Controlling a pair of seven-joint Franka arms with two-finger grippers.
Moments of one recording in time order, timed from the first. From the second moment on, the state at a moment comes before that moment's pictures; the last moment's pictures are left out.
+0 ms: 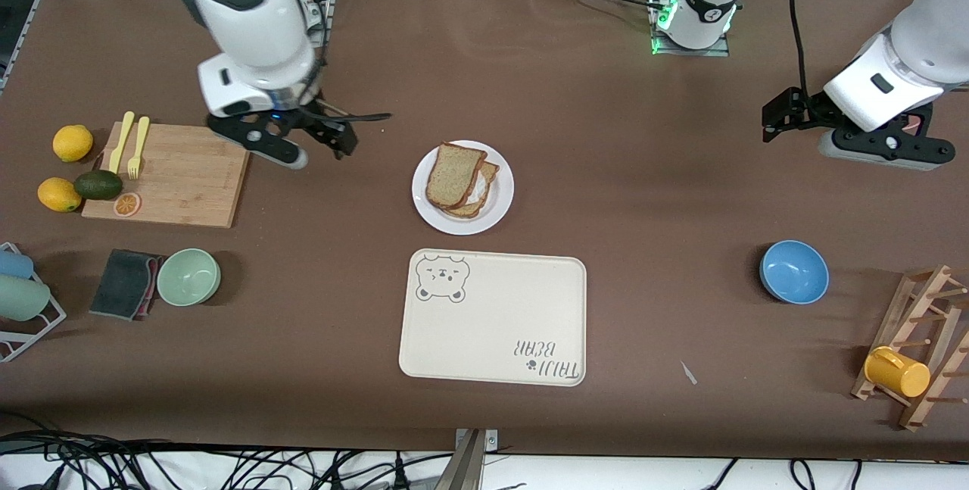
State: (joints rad) left arm -0.04 0.05 -0.10 -1.59 0.00 1.57 0.01; right arm 0.44 0.11 0.04 -1.67 -0.12 1.72 0.92
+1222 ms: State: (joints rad) left arm -0.17 0.48 -0.12 -1.59 -0.58 1.81 0.03; right arm 0.09 -0.02 -0.12 -1.65 -0.05 1.57 0.09
